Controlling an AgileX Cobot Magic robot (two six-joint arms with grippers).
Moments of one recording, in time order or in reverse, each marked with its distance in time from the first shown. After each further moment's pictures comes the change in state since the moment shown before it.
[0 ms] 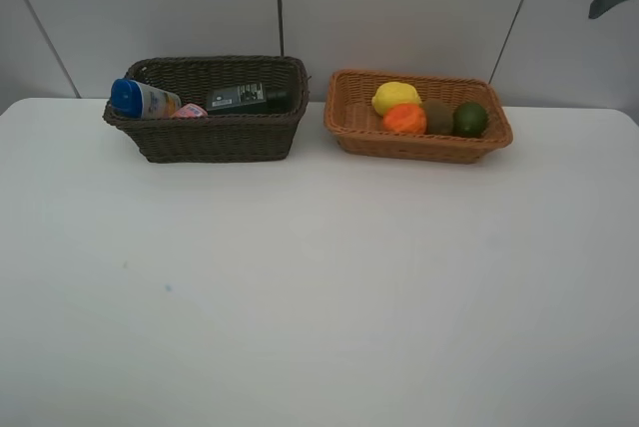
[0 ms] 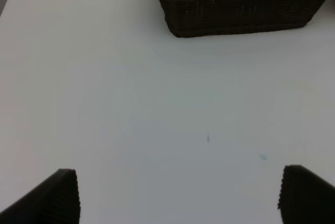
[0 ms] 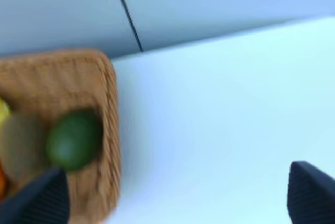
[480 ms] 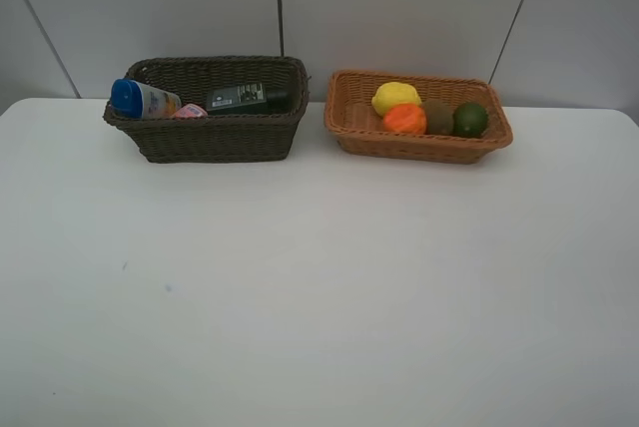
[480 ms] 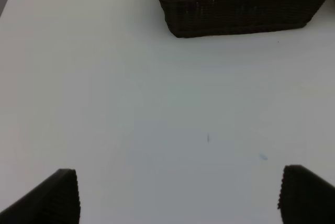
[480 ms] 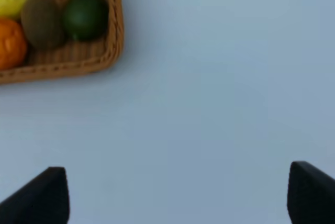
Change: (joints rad) left arm 0.000 0.000 0.000 0.000 0.000 0.000; right arm -0.001 -0.756 0.659 0.005 0.035 0.000
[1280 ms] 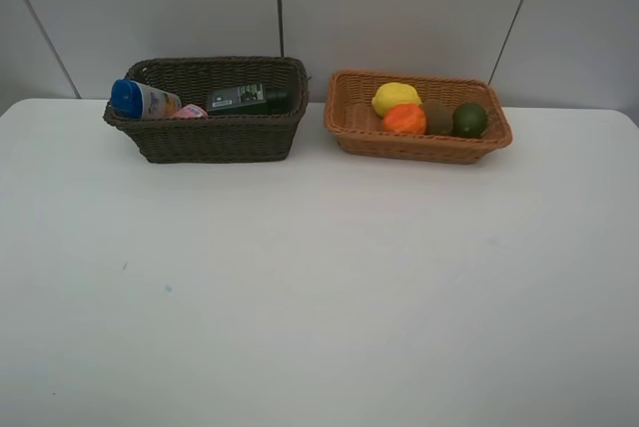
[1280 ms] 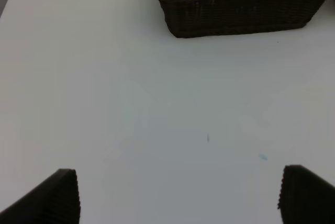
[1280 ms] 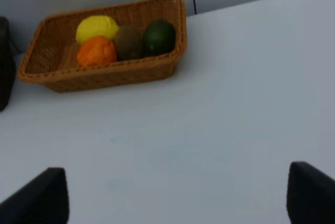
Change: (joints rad) left arm 0.000 0.000 0.000 0.000 -0.001 0.000; right arm 0.002 -0.845 0.222 0.129 0.260 -0.001
